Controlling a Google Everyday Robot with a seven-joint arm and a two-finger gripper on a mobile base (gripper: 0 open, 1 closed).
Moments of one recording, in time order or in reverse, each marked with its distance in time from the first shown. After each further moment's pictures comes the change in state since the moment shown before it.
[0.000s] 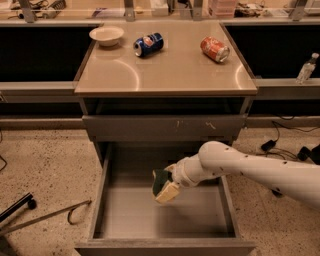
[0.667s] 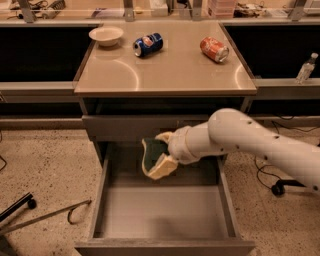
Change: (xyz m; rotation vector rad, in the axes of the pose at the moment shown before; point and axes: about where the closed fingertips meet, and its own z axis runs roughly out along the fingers) arm -0.128 0.018 -0.116 0.109 -0.142 -0.216
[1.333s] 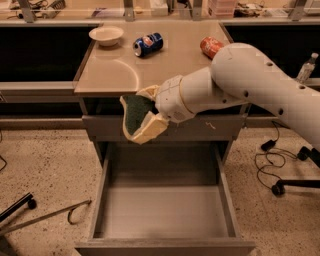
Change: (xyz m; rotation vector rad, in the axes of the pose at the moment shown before) arm -0.146 -0.022 -0.081 0.007 -0.127 -0.187
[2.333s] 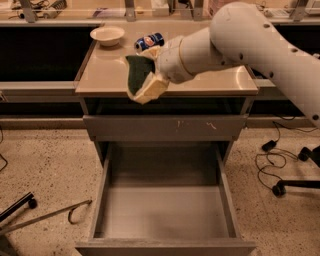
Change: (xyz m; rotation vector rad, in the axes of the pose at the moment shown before) arm -0.025 -0.098 -0.018 0.147 0.020 -0.104
